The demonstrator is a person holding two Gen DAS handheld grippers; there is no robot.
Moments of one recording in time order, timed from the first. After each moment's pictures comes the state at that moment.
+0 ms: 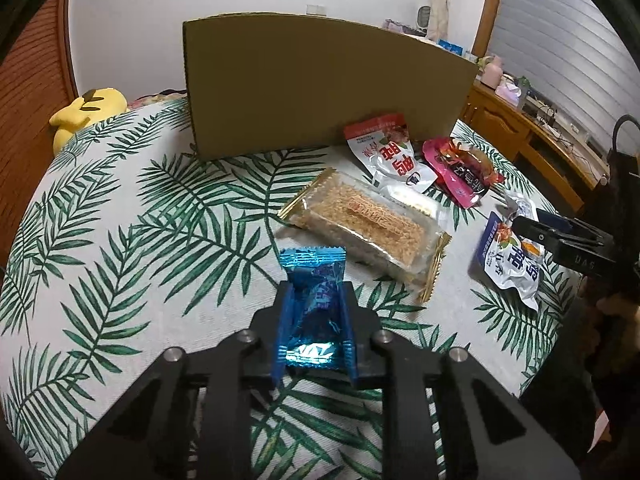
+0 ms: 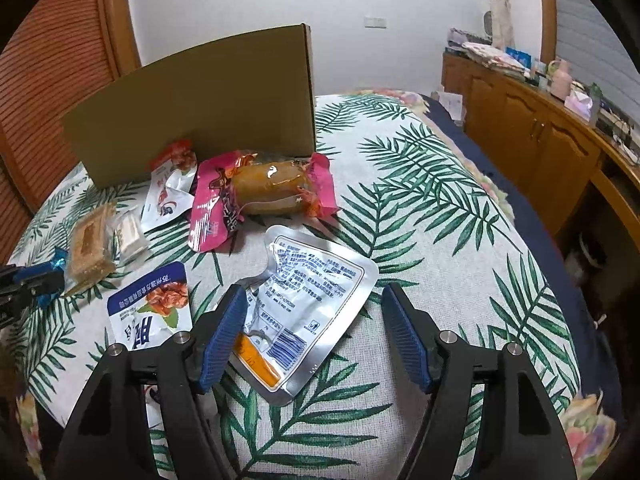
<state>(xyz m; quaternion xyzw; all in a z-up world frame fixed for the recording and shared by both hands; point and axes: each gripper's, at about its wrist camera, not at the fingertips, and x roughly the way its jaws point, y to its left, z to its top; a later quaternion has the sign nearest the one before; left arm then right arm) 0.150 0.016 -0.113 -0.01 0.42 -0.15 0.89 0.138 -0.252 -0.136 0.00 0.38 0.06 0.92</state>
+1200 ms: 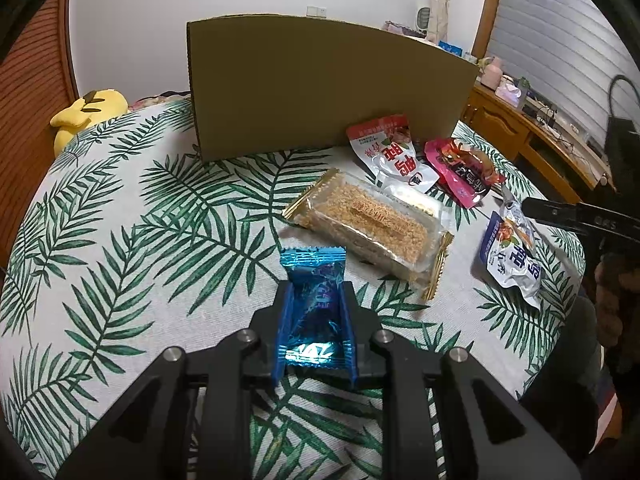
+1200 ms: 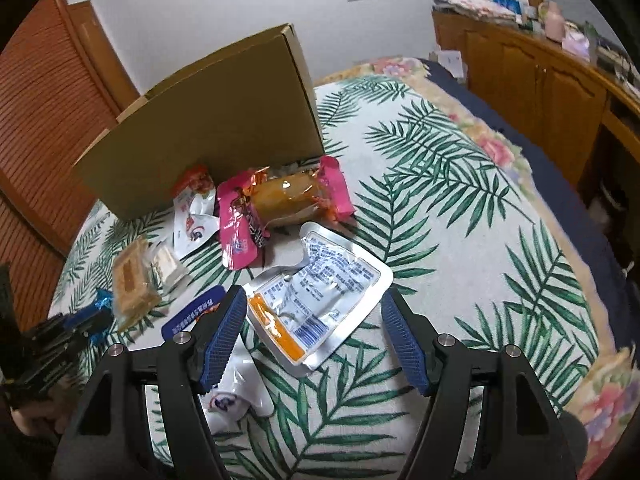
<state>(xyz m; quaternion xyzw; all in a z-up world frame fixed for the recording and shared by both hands) 0.149 0.017 -0.115 -0.01 0.42 -0.16 0.90 0.152 -0.256 -0.119 0.10 0.43 0.07 0.90</state>
